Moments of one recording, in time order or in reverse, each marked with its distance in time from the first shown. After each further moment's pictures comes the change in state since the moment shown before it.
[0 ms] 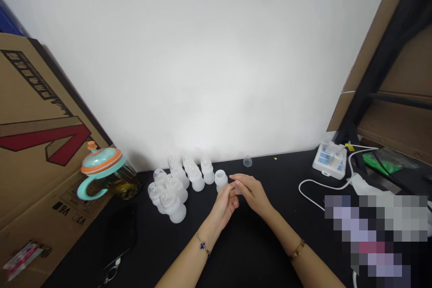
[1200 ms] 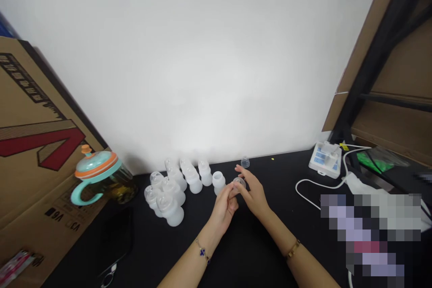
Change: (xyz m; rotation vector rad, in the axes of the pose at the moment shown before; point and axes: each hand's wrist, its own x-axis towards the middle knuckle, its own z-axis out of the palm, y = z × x) left_hand -0.009 0.000 0.012 -0.098 -0.016 -0.018; right_hand -0.003 0.002 0.000 -0.079 0.208 0.014
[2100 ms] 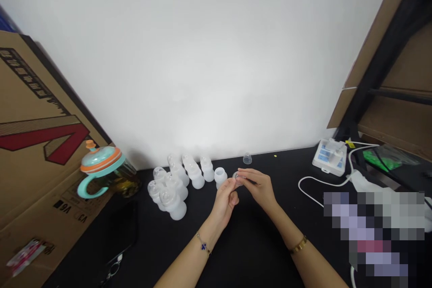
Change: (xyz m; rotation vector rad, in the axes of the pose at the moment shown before) left_hand -0.004 0.005 0.001 0.107 -0.022 0.138; right_hand 0.009 -0.002 -0.012 0.200 -0.002 0.047
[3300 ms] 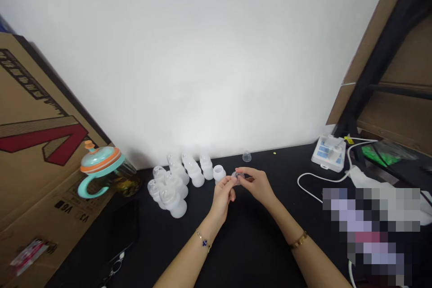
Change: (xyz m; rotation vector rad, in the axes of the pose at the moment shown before) left_hand 0.006 -0.001 -0.009 0.267 0.032 0.065; right_hand 0.001 0.006 0.004 0.028 -0.093 0.236
